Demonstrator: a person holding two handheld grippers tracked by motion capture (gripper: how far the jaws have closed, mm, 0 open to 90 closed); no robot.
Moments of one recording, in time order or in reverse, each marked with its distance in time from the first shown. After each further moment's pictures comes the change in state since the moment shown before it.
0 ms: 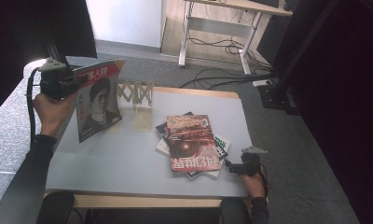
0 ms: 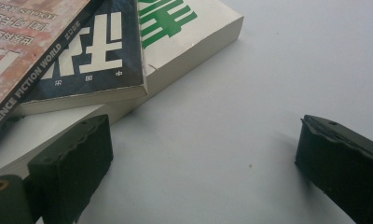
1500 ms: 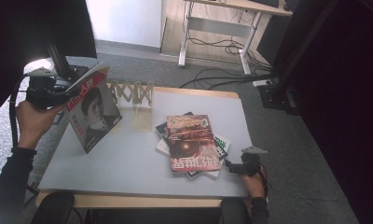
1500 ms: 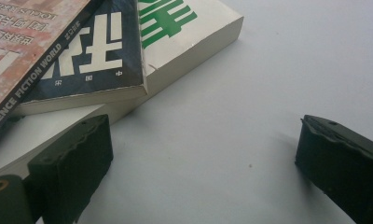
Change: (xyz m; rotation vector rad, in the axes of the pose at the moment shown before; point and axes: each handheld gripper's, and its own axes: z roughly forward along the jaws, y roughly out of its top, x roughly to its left) left arm 0.000 -0.006 -0.031 0.191 -0.004 0.020; right arm 0.000 0.000 0.000 -0.002 -0.002 0.002
